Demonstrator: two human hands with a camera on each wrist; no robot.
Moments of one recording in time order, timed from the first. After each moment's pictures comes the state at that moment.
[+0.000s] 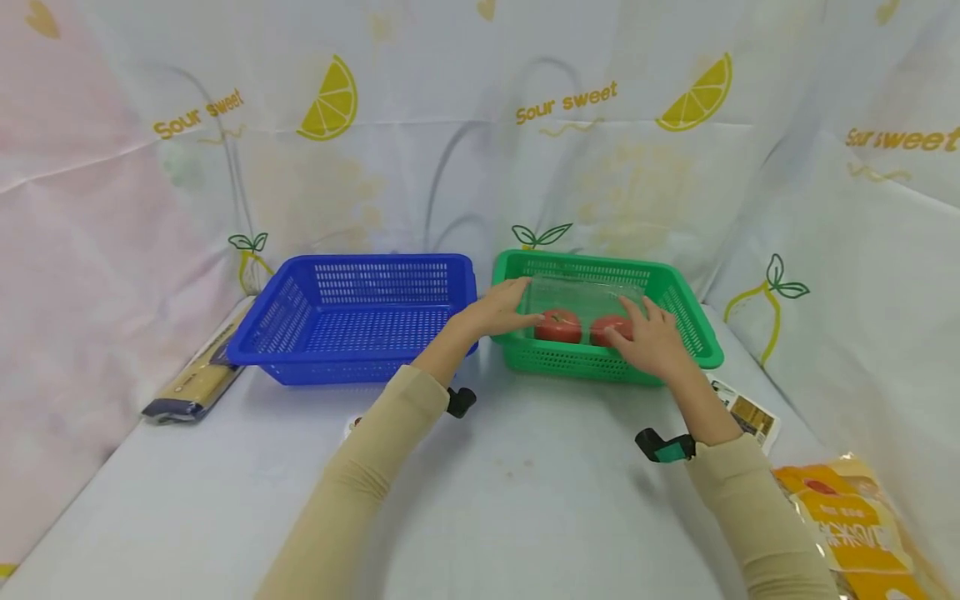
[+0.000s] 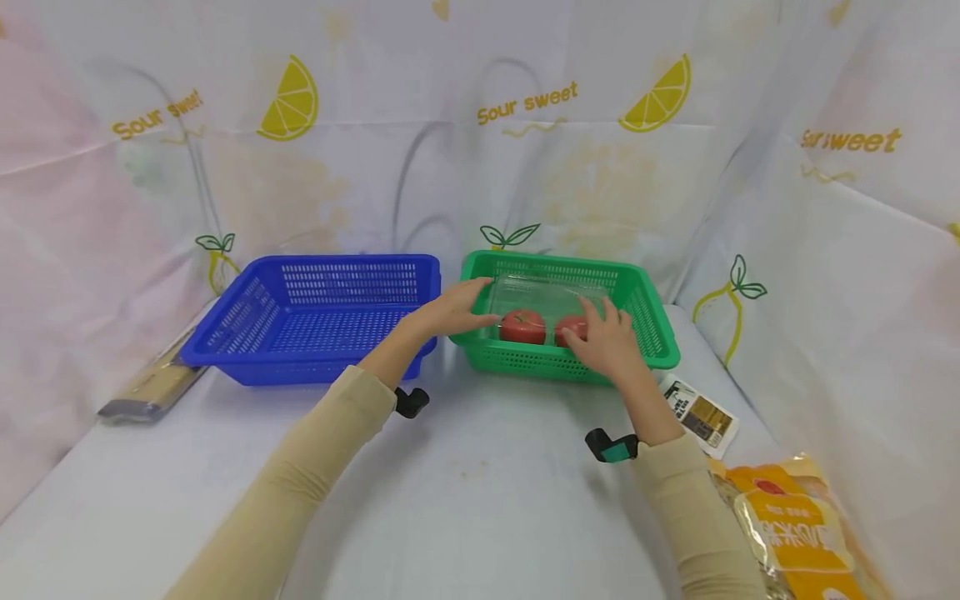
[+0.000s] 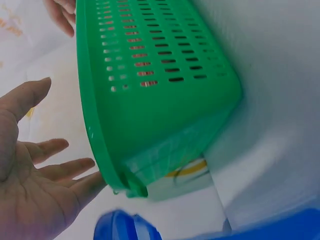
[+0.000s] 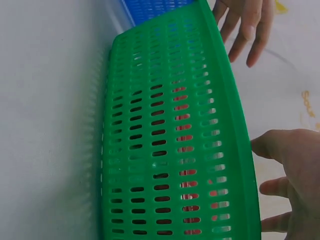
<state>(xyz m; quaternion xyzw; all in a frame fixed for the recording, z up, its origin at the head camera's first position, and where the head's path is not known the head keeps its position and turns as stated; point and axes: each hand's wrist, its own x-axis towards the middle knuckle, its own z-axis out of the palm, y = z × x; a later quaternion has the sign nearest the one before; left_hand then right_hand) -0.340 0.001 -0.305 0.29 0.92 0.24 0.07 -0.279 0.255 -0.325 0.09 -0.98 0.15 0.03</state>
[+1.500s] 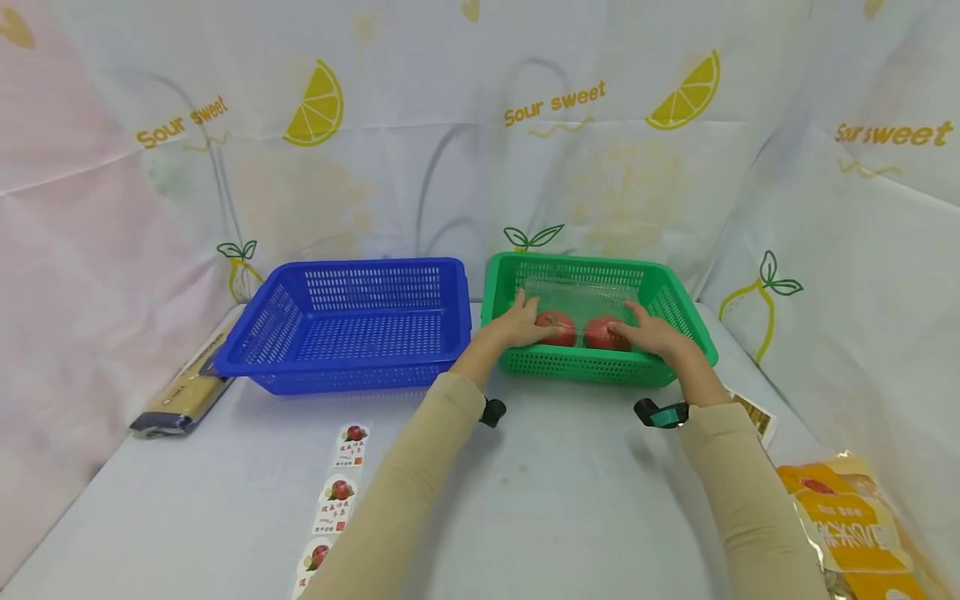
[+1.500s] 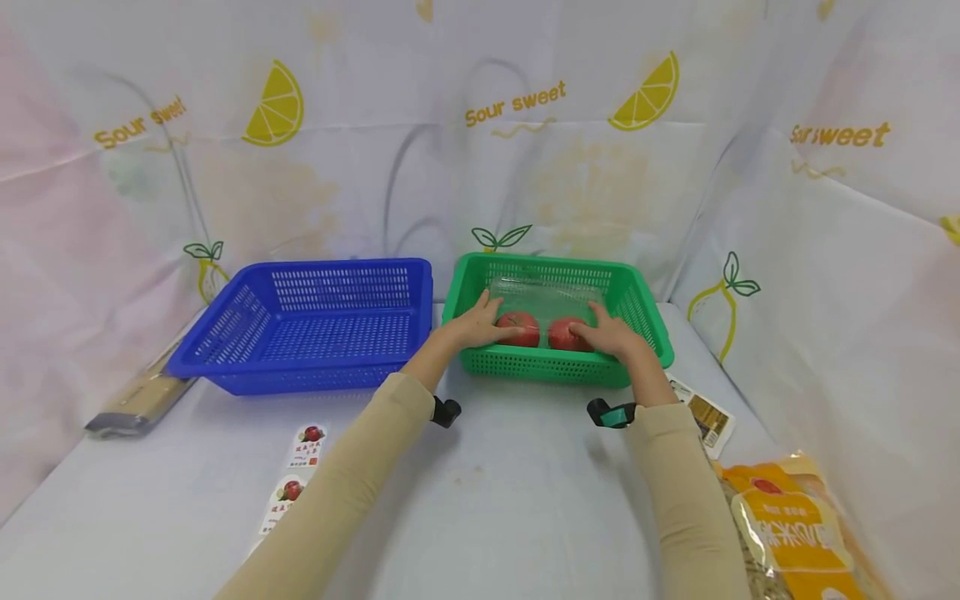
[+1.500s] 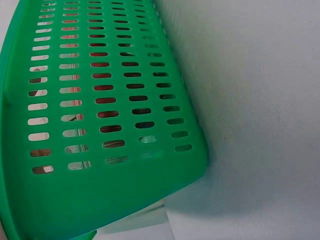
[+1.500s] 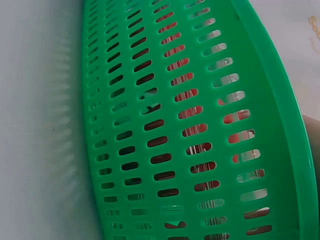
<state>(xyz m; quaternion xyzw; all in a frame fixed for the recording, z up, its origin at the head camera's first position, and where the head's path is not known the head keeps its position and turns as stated) -0.356 0.047 -0.344 0.20 0.93 0.26 0.15 -0.318 0.292 -0.336 0.05 -0.93 0.33 -0.15</state>
